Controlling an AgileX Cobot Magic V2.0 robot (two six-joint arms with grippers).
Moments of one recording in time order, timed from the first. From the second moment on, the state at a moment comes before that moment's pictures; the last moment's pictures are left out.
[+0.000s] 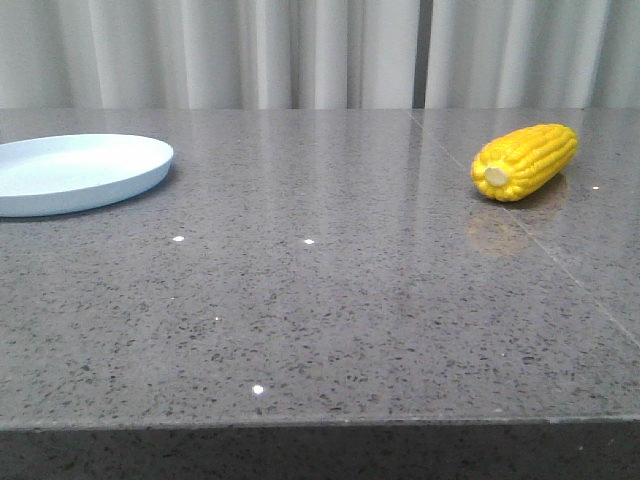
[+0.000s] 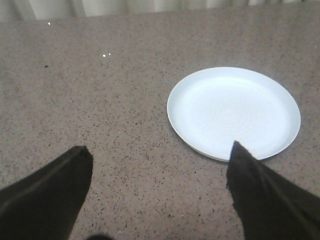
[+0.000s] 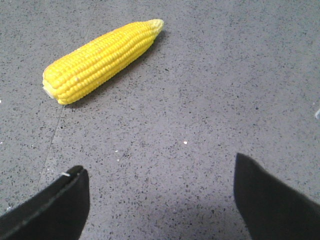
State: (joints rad) left arm 0.03 0.63 -0.75 0.00 0.68 0.11; right arm 0.04 0.65 -0.65 0.01 0.64 0.04
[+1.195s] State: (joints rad) left arm 0.12 1.65 -1.24 -0.35 0.81 0.43; right arm 0.04 0.65 -0.65 0.01 0.64 0.04
